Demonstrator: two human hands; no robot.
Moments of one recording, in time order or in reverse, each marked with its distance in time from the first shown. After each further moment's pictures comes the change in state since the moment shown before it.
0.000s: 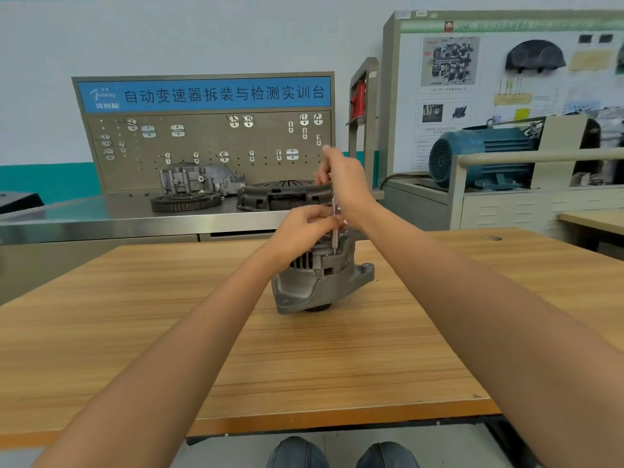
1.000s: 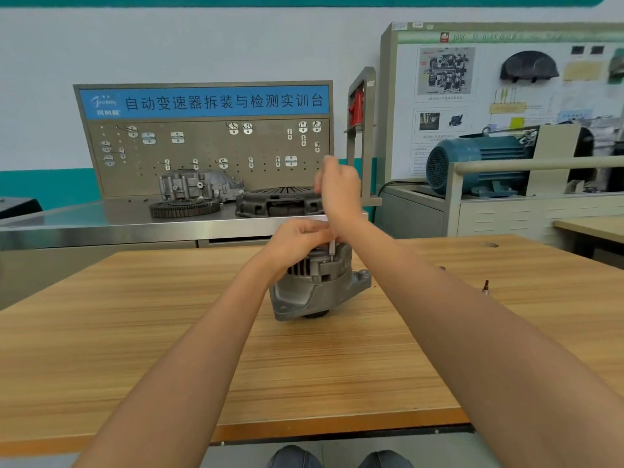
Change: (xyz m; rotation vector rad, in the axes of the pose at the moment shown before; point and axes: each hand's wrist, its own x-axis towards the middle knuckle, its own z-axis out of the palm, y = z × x) left_hand -0.004 -0.006 -0.002 -0.106 -0.008 -0.009; right_hand -0.008 -0.006 0.012 0.013 0.147 -0.041
